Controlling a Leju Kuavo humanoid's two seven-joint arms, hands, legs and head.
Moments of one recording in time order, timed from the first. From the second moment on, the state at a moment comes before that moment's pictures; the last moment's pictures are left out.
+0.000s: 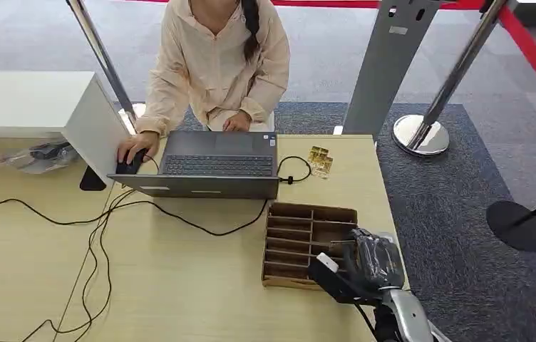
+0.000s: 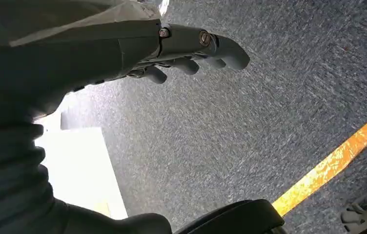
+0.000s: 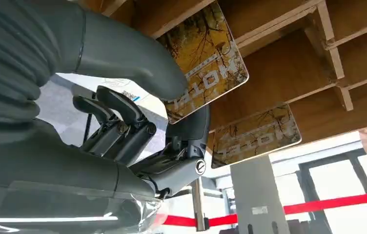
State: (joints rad) left arm -0.27 -0.13 -1.40 -0.10 0.53 0.11 0.42; right arm -0.05 -0.47 0.70 -1.57 0.92 -0.34 0.58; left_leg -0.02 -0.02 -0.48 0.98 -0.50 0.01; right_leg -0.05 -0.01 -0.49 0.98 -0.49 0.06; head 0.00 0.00
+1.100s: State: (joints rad) left arm -0.25 -0.13 -1.40 -0.08 0.50 0.10 0.42; right arm -0.16 -0.47 0.57 -1.76 1.02 -0.25 0.54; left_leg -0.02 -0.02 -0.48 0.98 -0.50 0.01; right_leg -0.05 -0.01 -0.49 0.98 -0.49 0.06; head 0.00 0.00
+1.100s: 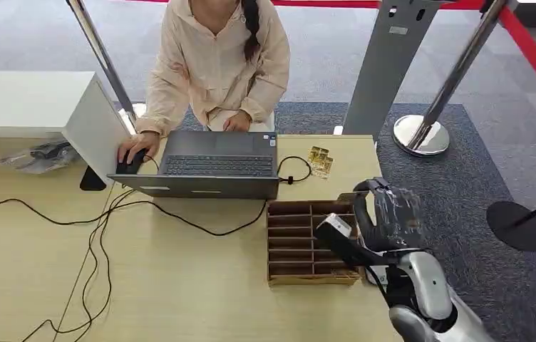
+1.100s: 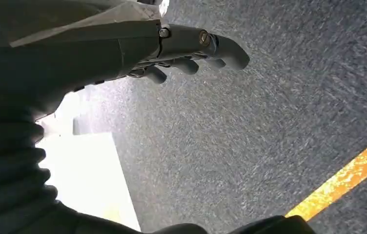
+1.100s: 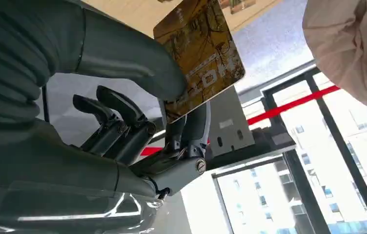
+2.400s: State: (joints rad) left arm -0.19 -0.17 -1.40 -0.13 0.45 0.05 0.38; right arm -0.49 -0.34 0.58 -1.56 0.82 -0.47 0.50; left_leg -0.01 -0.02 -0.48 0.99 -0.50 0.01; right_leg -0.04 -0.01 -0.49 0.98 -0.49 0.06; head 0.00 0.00
